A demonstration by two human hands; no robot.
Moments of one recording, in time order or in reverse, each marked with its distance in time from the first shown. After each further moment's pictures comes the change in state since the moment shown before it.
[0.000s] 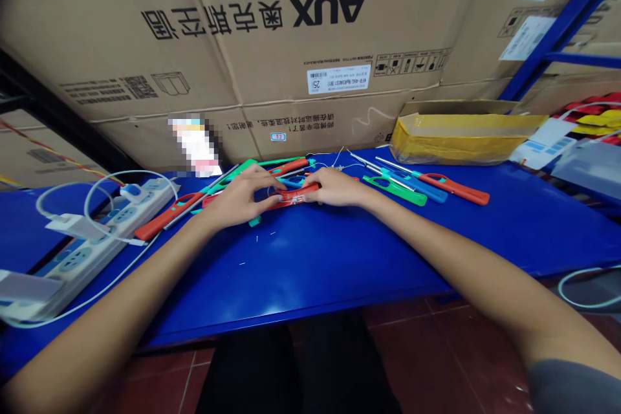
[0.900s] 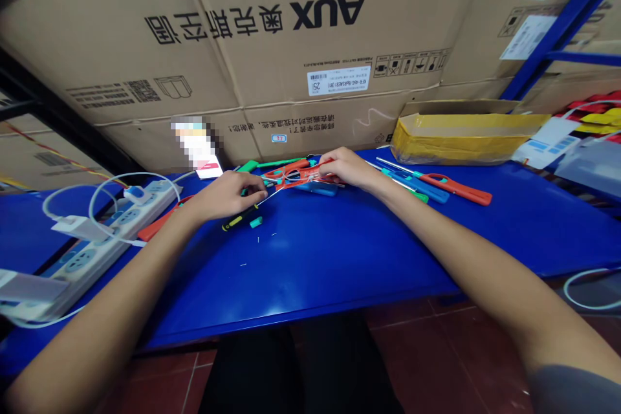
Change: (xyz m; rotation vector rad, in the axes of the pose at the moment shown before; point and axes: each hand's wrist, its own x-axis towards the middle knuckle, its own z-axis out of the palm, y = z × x) left_hand -0.007 -0.020 -0.026 -0.019 -0.145 -0.160; right_hand 0.003 0.024 -0.027 0.377 0.207 0.178
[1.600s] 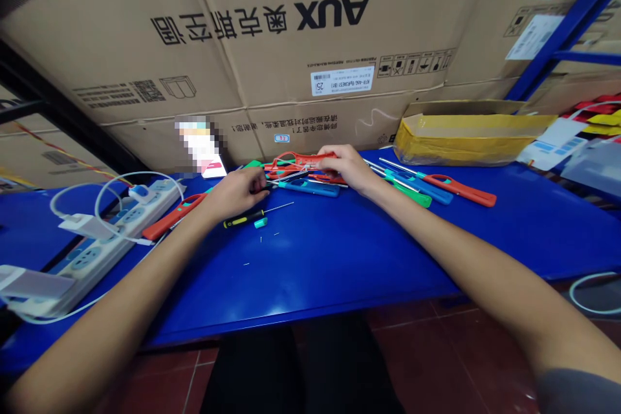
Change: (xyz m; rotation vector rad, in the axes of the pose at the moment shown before) left_hand 0.005 -0.015 0.019 0.188 0.101 -0.095; right_hand -0.003 -0.003 0.011 0.208 0.145 -0.198
